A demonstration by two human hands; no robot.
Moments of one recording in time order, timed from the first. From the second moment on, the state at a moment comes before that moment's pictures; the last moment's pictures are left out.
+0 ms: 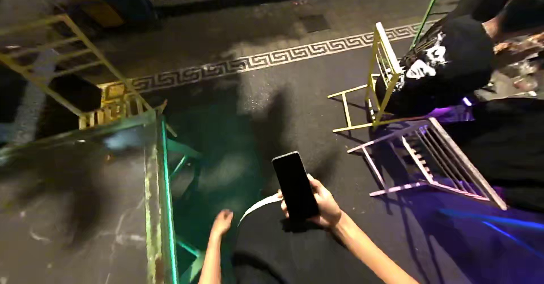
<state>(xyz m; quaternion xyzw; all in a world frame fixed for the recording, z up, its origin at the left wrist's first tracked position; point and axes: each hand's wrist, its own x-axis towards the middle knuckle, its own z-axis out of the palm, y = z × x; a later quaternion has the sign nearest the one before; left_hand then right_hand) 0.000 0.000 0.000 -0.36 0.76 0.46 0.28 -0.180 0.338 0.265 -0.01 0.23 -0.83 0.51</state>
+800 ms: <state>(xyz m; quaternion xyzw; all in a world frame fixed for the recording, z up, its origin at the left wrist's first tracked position) -1.099 -0.089 0.273 -0.16 0.79 0.59 -0.02 -1.104 0.056 0.239 0.08 0.38 -0.85 0.35</state>
